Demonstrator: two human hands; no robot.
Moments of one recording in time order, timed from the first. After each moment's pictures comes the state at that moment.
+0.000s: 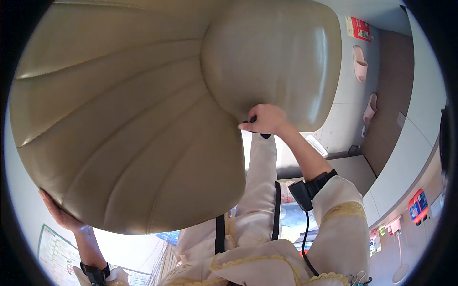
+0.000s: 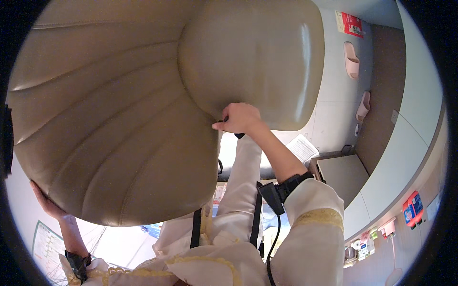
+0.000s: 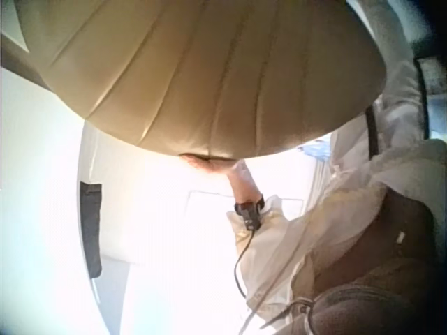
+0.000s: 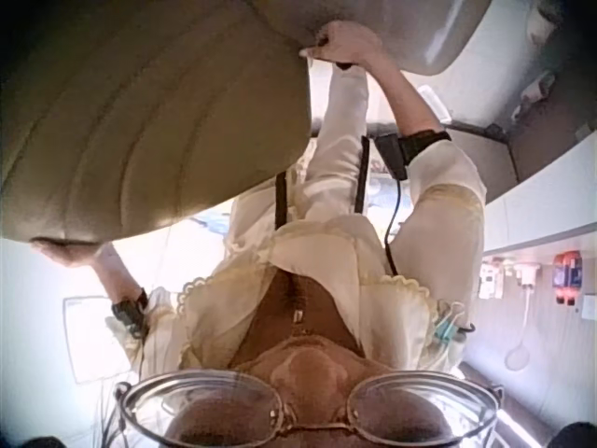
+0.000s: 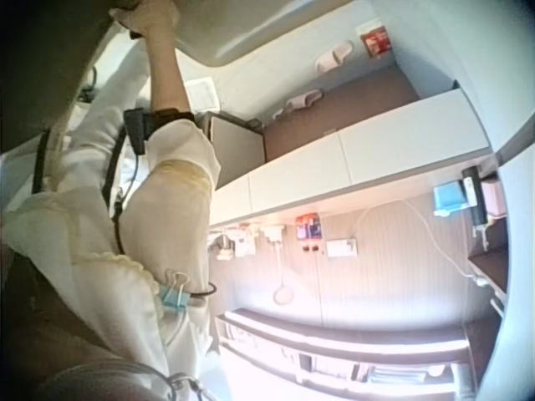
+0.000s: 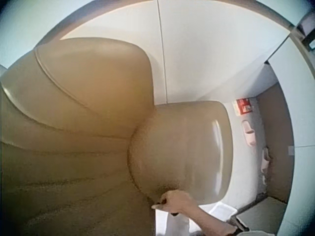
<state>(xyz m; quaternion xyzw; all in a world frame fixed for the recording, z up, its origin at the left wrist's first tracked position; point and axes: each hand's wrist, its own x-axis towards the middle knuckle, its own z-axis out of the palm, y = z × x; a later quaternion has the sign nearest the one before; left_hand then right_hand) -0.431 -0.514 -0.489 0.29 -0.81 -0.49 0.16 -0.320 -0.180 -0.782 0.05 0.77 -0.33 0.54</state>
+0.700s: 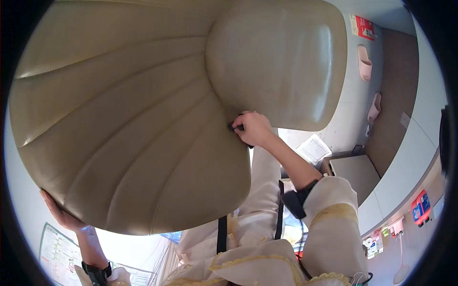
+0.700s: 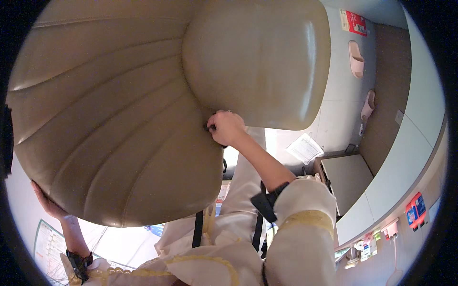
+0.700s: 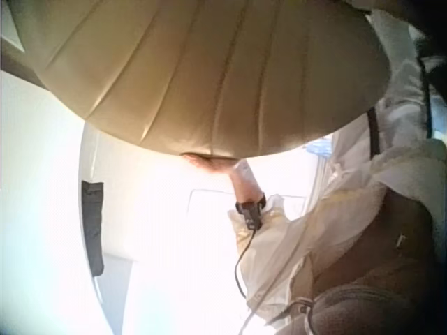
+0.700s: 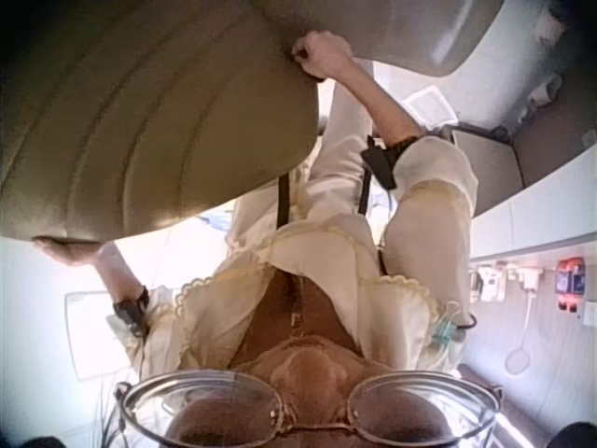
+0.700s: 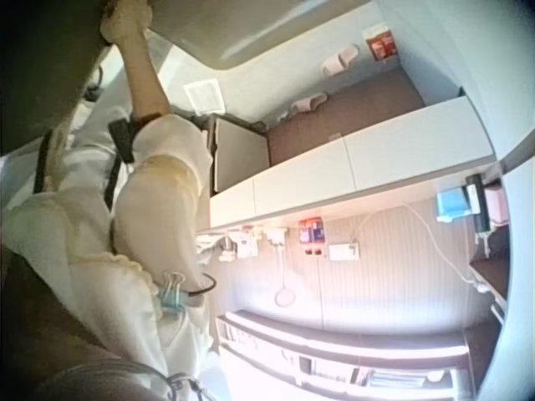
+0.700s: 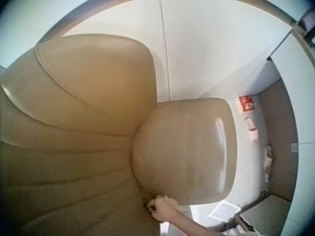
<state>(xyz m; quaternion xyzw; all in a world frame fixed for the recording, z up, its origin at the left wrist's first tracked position) -0.431 -0.530 -0.490 0.24 -0.84 -0.46 0.15 -0.285 -0.228 -0.797 0.07 0.80 -0.43 0.41</state>
